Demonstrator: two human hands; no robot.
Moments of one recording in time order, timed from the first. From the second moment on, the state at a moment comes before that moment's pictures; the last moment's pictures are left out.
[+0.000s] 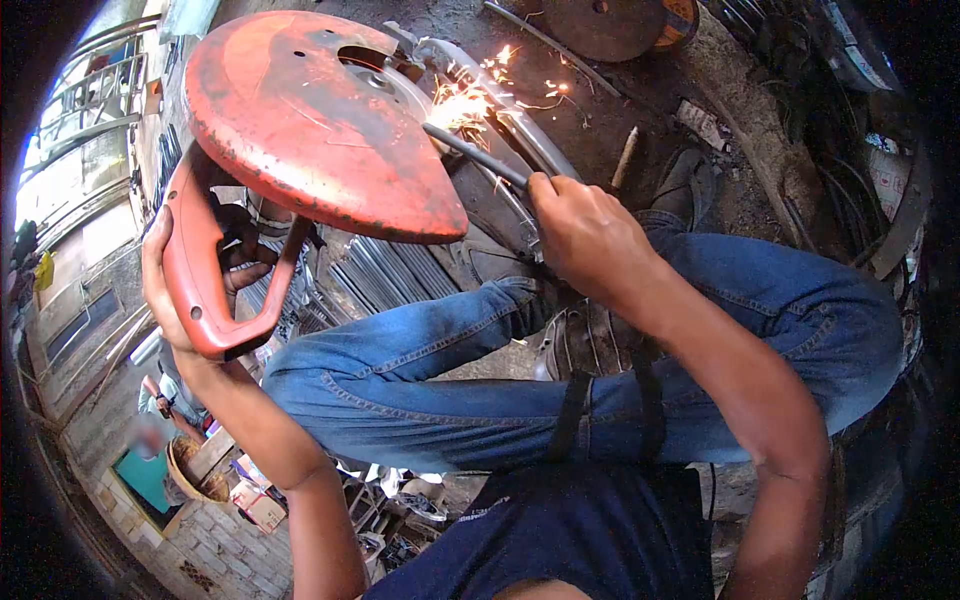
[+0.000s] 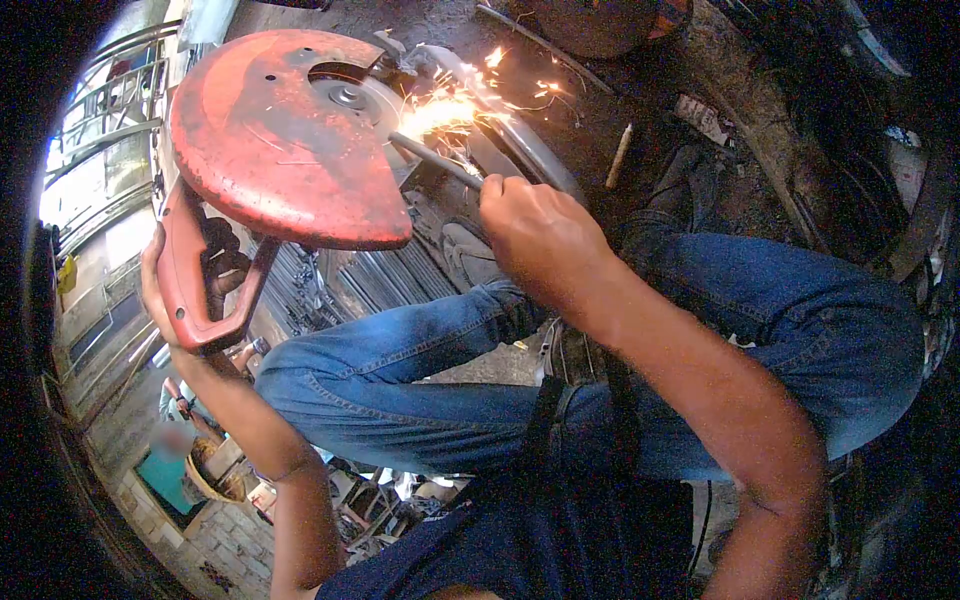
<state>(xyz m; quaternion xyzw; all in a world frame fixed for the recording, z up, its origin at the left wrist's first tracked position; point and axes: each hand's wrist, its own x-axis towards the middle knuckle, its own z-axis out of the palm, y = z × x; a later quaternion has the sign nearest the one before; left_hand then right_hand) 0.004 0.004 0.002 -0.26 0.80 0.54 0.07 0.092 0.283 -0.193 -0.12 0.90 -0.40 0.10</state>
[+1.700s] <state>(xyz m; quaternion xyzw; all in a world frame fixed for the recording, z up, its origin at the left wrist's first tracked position) 0.007 0.014 -0.004 -0.25 0.75 0.61 0.05 0.098 0.277 -0.210 0.20 0.59 -0.74 0.26</state>
